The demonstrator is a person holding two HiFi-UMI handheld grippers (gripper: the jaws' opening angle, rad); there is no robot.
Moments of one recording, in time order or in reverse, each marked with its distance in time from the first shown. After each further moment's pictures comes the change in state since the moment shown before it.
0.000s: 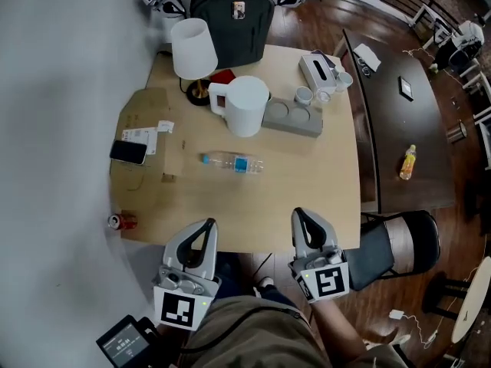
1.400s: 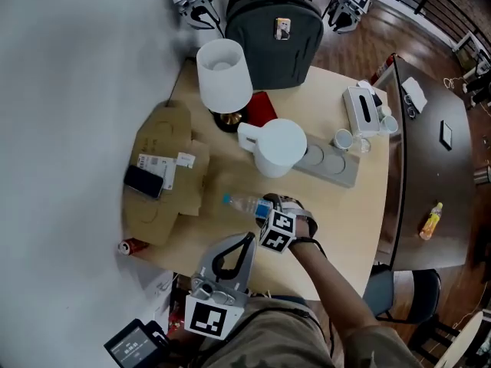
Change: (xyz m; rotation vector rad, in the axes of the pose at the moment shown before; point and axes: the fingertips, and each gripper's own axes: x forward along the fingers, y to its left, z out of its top) left arm 0.141 0.048 -0.015 -0.015 0.010 0.053; right arm 0.245 0.044 -0.249 -0.684 0.851 0.768
